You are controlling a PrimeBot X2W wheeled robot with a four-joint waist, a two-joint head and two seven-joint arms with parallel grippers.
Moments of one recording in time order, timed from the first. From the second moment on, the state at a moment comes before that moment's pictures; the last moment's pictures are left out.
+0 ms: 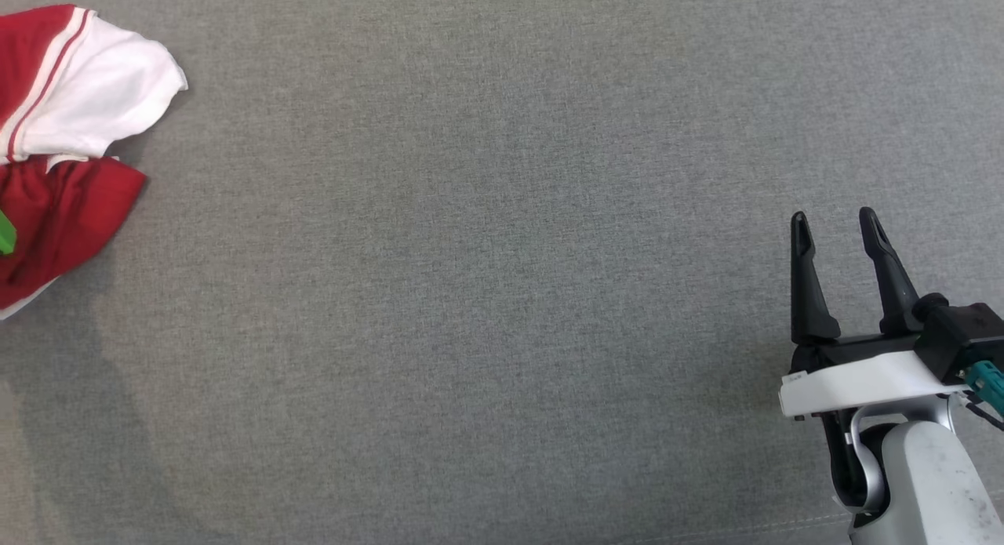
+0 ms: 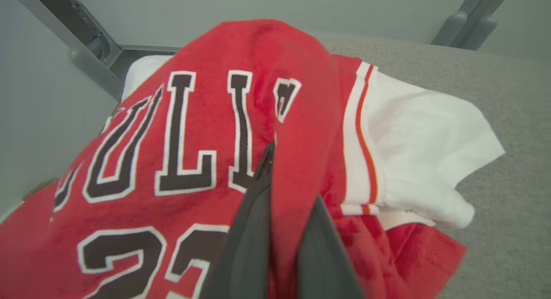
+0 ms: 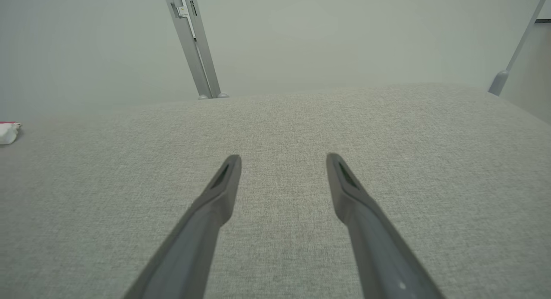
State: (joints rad) left arm -0.92 0.49 -0.09 1.01 -0.48 -0.13 0.13; right arm -0.15 -0.06 -0.04 0.02 0.16 0.13 -0.23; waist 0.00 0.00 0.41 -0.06
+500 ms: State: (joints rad) left arm -1.04 0.50 -0.16 0.86 -0.42 -0.13 -0.10; right arm -0.13 -0.05 -0.02 0.10 0.18 0.13 -0.24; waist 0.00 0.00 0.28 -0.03
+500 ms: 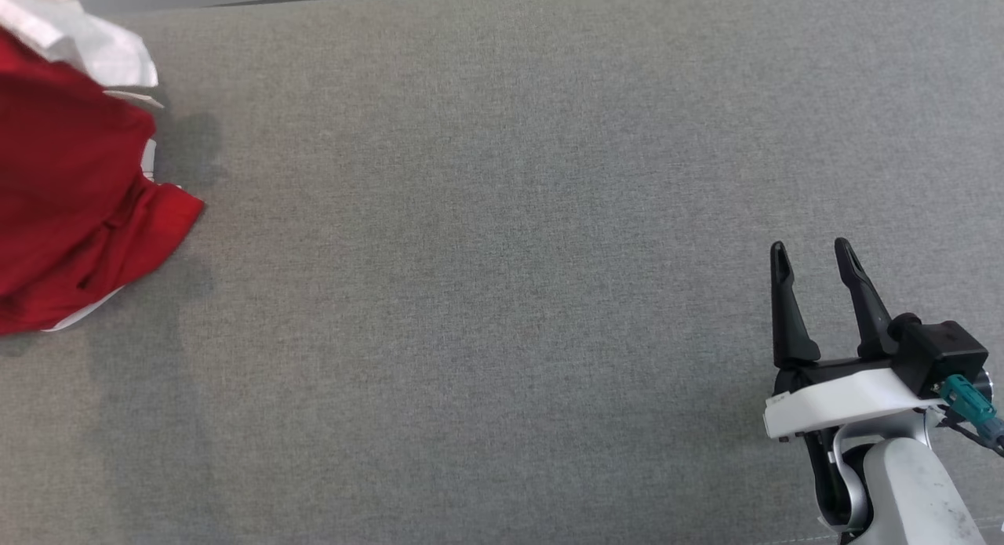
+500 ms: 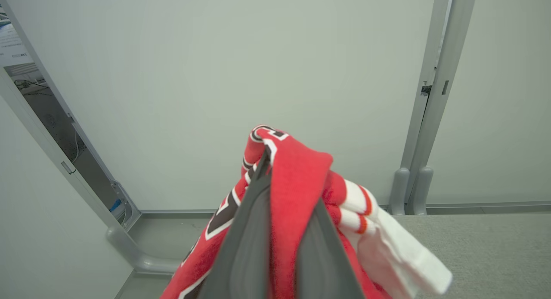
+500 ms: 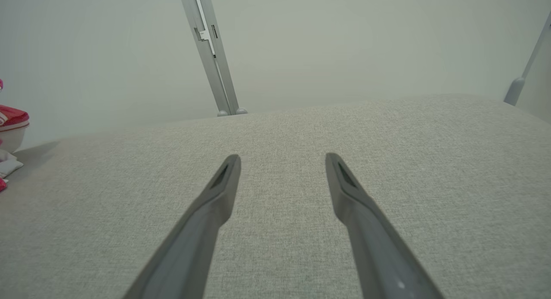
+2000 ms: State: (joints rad) left arm -0.74 0.05 -0.68 0.69 -0.45 -0.11 -0.16; right arm -0.13 -0.05 0.03 0.16 0.29 0.13 -0.26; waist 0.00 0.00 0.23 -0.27
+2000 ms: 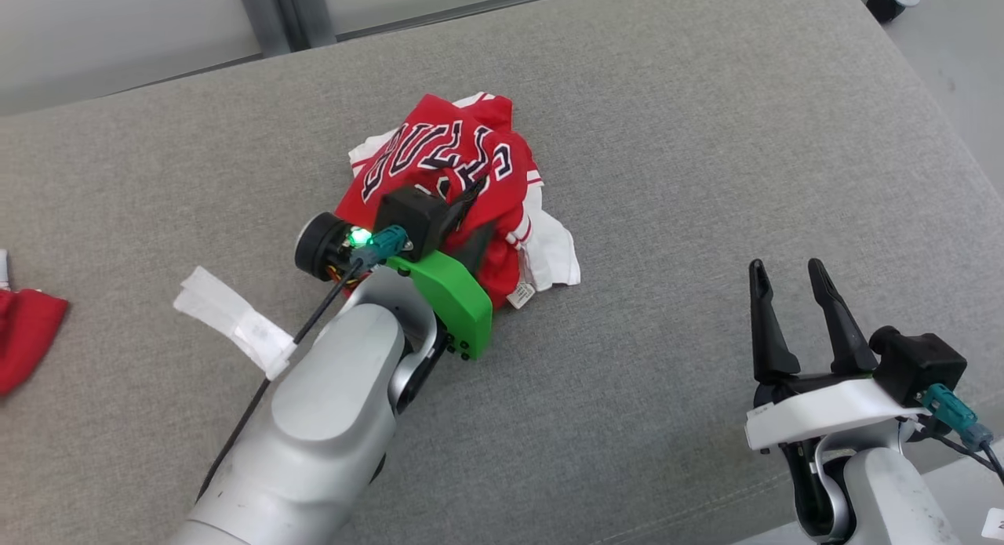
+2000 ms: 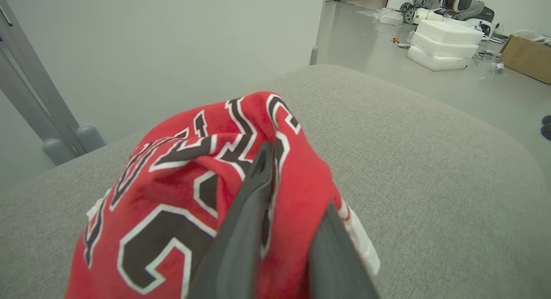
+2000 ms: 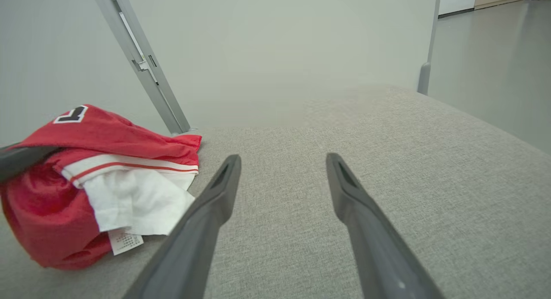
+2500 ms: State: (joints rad) left arm -0.75 0.08 -0.68 0.59 -0.50 -0.02 -0.26; right arm -0.09 -0.05 0.01 0.17 0.25 0.13 -0.26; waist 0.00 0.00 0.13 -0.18
